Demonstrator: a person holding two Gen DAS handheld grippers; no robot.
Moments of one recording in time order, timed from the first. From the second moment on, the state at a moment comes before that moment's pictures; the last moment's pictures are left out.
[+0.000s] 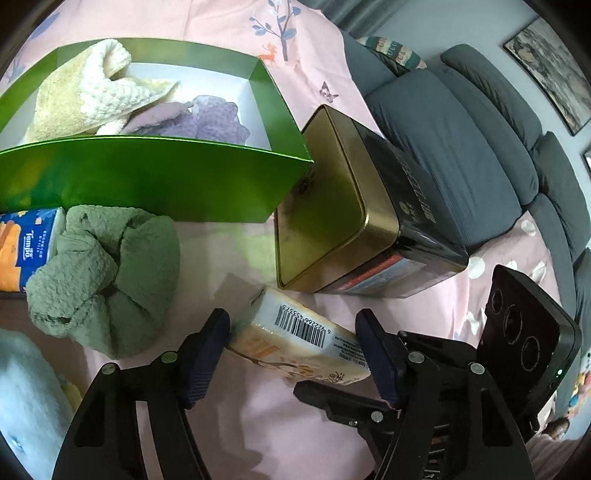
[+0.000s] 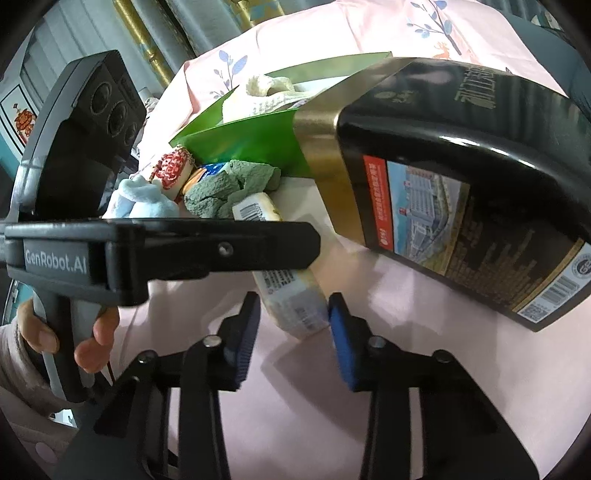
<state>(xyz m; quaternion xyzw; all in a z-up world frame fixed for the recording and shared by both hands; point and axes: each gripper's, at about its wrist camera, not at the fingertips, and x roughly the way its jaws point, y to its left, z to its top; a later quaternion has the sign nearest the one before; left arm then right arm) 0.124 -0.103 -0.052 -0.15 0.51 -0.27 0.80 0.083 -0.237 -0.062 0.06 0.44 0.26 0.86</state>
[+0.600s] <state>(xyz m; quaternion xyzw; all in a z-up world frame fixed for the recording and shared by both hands) 0.098 -0.074 -0.015 -0.13 0.47 -0.25 0.84 0.067 -0.215 -0.028 0.03 0.39 0.32 0.87</state>
